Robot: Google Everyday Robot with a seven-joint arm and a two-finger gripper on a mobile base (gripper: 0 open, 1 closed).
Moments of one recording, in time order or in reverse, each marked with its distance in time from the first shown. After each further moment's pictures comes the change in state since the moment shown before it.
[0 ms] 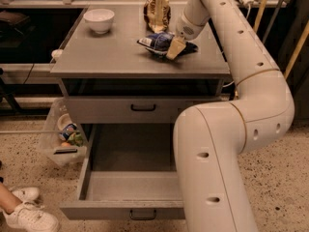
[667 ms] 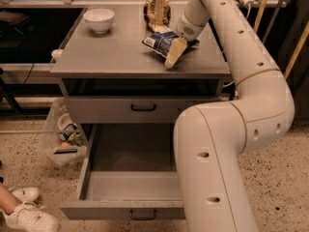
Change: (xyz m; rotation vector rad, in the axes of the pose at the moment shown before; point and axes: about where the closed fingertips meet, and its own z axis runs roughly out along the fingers) arm 0.000 0.000 0.000 0.000 0.000 0.000
